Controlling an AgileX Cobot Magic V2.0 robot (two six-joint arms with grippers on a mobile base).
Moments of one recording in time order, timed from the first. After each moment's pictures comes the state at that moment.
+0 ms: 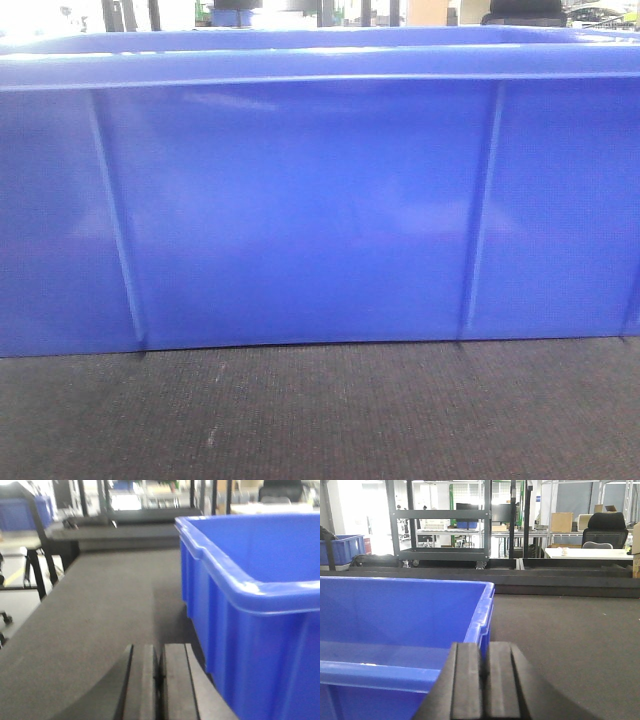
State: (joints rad) left arm 0.04 0.00 -0.03 0.10 0.12 -0.04; right arm 0.19 0.01 -0.29 0.10 0.29 -0.05
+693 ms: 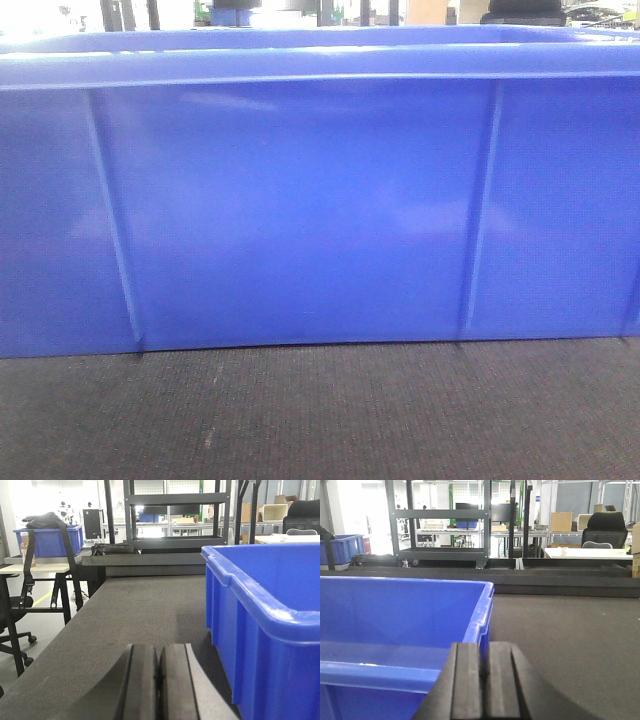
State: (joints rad) left arm 0.12 0.00 0.00 0.10 0.01 -0.04; right arm 0.19 0.01 -0.29 0.10 0.29 -0.05
